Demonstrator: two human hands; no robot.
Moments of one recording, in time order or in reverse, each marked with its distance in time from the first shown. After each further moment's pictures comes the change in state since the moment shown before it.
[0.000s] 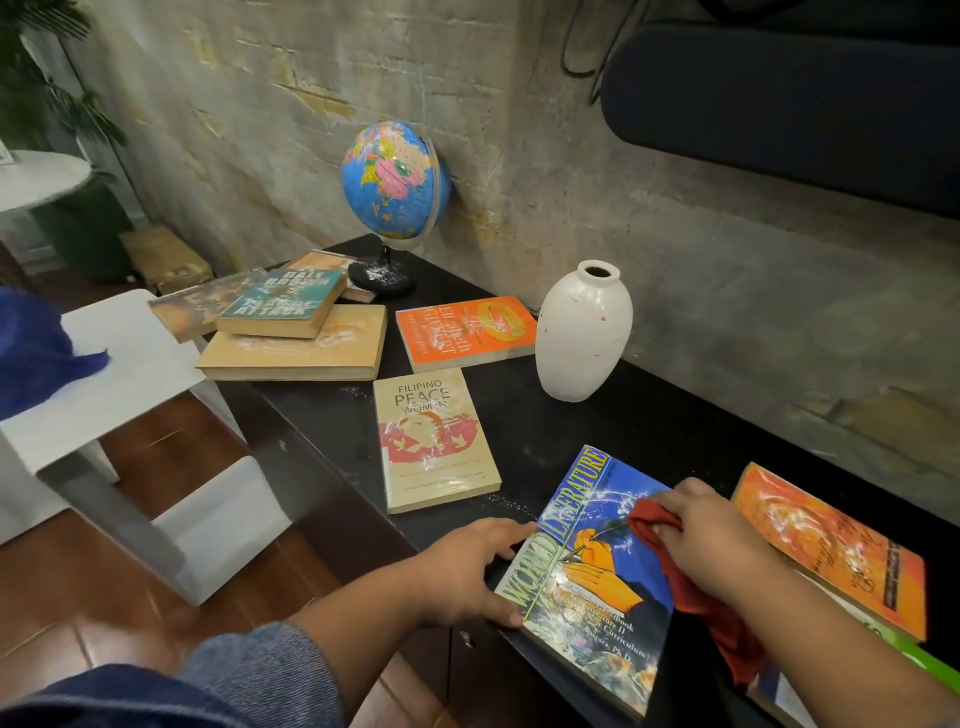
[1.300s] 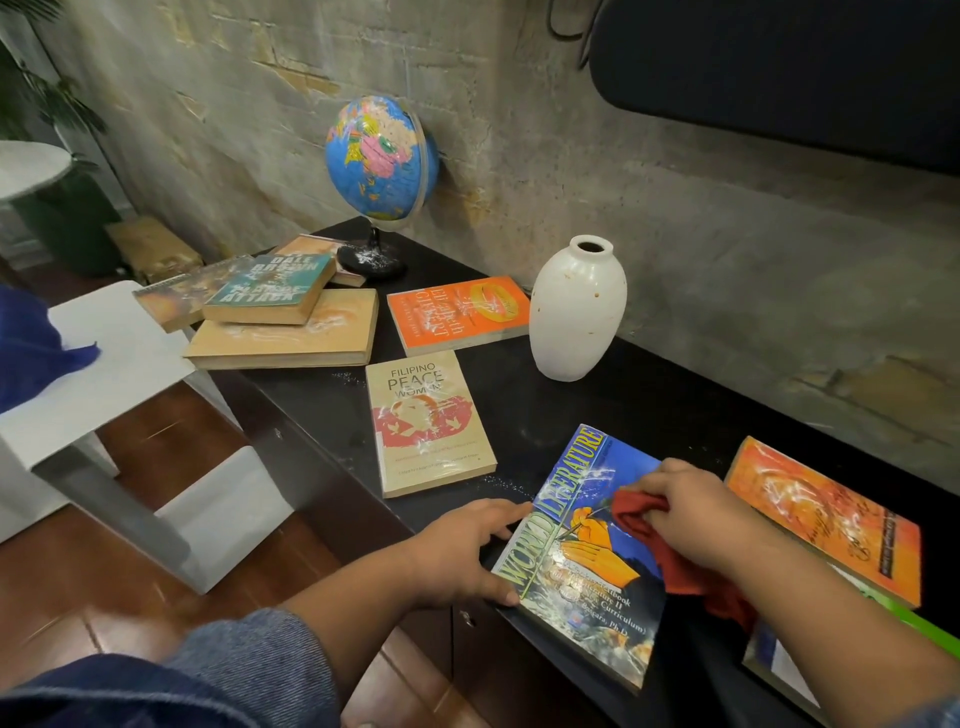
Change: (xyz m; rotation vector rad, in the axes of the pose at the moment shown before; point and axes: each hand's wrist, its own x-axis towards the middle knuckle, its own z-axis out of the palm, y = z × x) left_hand 0.008 -0.013 0.004 -0.004 0.008 0.012; right_hand 0.006 -0.006 -0.003 0.002 -0.104 -0.052
